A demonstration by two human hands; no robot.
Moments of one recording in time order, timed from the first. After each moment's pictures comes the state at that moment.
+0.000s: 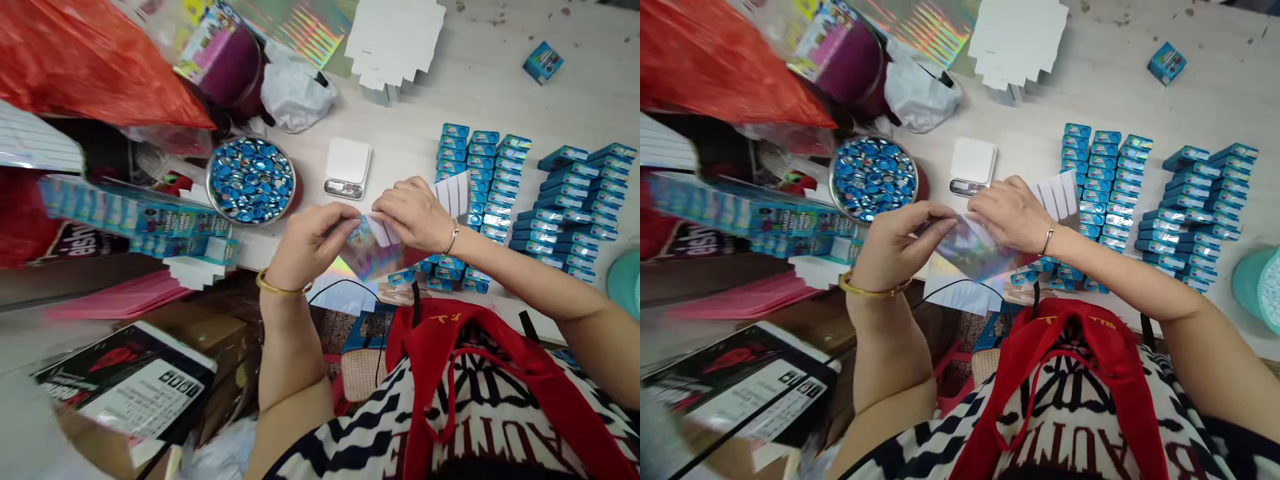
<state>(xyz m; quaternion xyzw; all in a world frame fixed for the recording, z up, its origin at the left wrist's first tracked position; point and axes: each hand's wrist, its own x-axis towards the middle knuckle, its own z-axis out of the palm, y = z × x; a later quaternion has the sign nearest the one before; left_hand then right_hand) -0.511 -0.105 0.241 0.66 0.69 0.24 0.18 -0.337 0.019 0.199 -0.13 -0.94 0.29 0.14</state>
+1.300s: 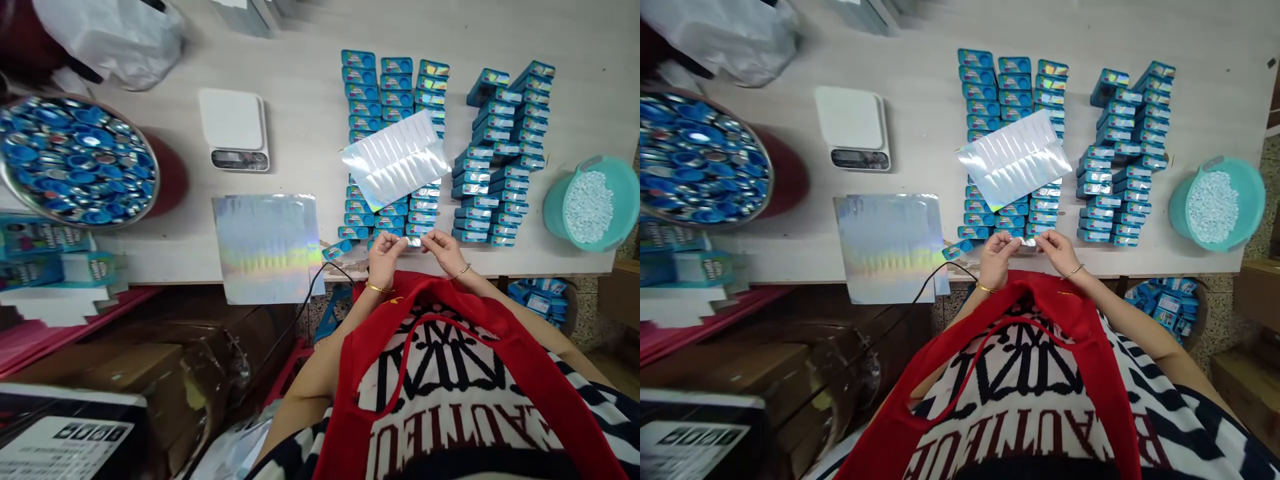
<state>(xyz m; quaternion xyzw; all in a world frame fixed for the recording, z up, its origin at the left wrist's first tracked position) -0.226 -0.163 0.078 0.10 0.61 0.54 0.58 -0.071 -0.119 0.088 -0.56 -0.47 0.64 0.23</state>
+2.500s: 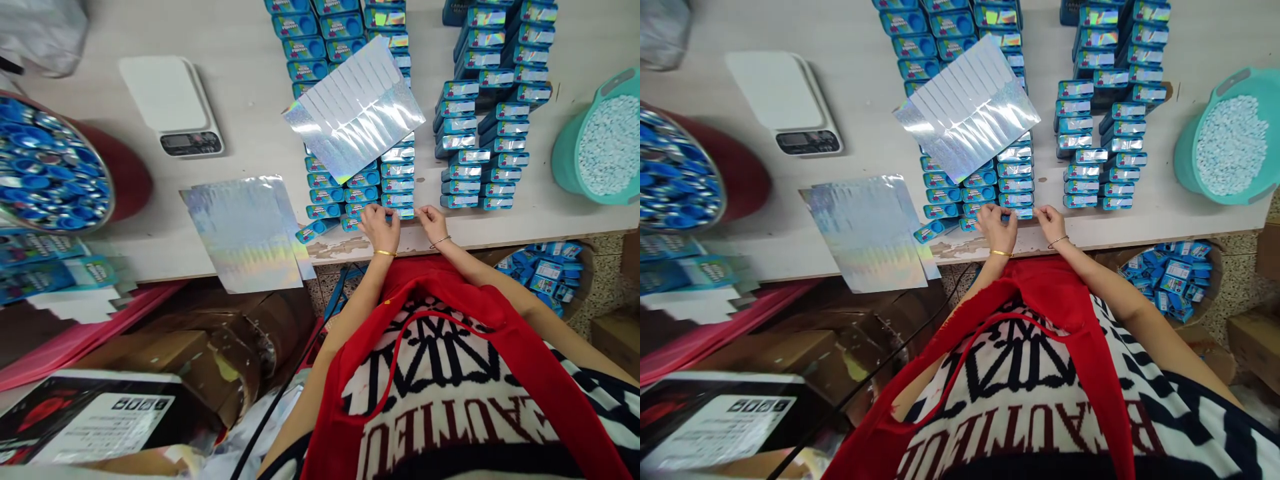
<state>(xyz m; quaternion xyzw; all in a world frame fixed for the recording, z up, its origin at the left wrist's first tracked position) -0.168 -0.171 0.014 0.44 0.83 0.19 0.28 -0.021 -0.151 -0.032 -0.67 -0.45 0.54 0.24</state>
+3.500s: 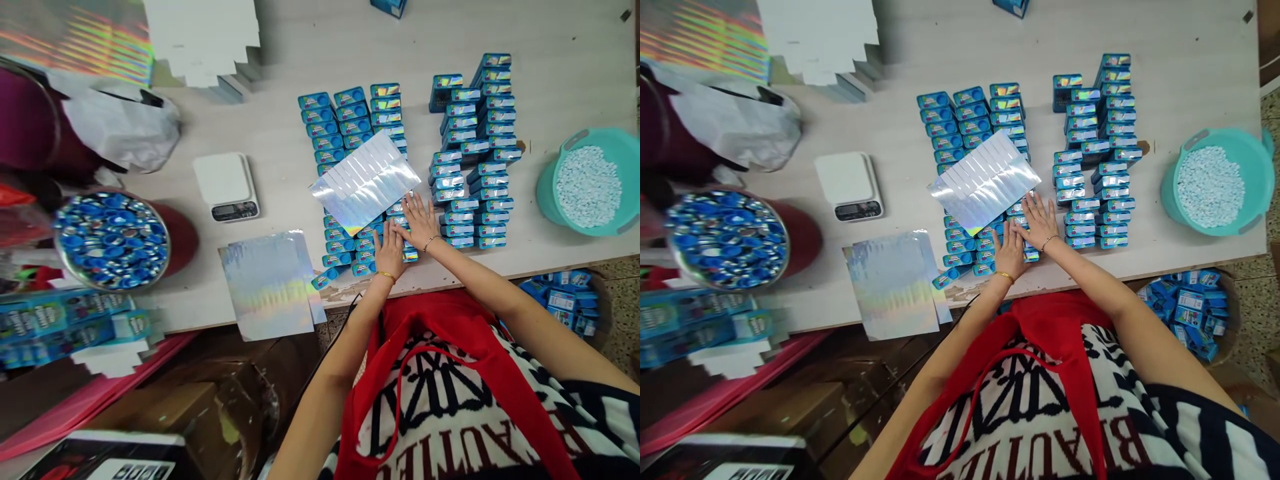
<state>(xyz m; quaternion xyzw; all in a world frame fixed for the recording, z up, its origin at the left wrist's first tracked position) -0.177 -0.121 0.010 0.73 0.63 -0.08 0.24 -0.053 -0.044 -0.006 -0.53 -0.82 0.23 0.00</state>
